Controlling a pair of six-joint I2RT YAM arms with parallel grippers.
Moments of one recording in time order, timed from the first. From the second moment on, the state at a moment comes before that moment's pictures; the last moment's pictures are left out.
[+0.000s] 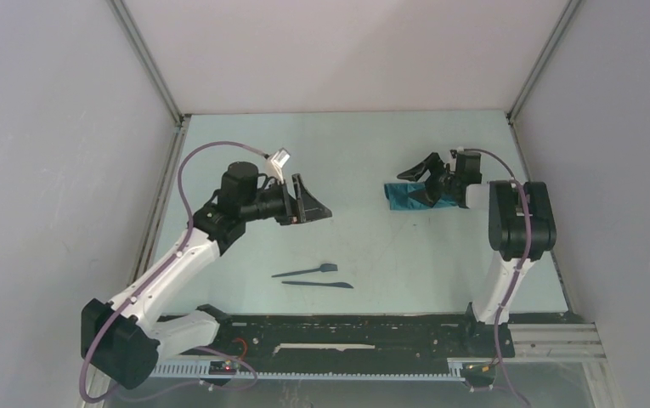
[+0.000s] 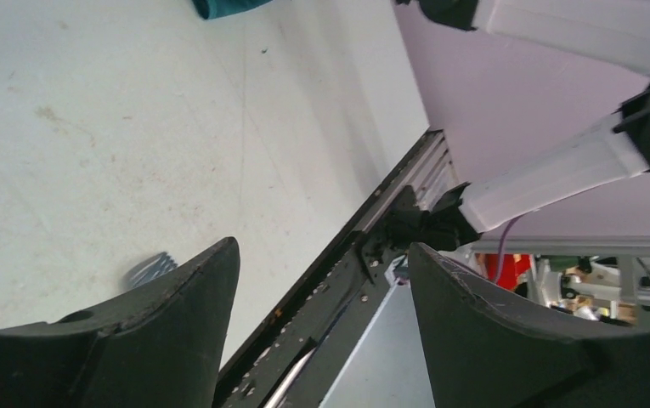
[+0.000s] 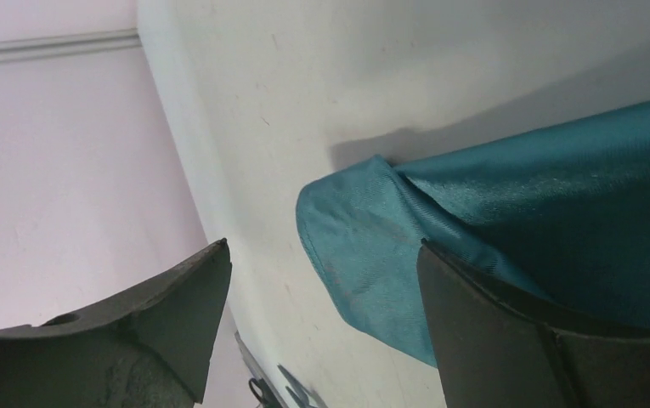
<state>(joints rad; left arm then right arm) -0.47 1.09 0.88 -0.22 0.60 -0.70 -0.02 1.94 0.99 0.24 -0.65 0.91</state>
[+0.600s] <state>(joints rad) -0.64 1.49 1.01 -0.70 0.29 -0.29 0.27 1.40 0.96 -0.29 -0.50 0.55</state>
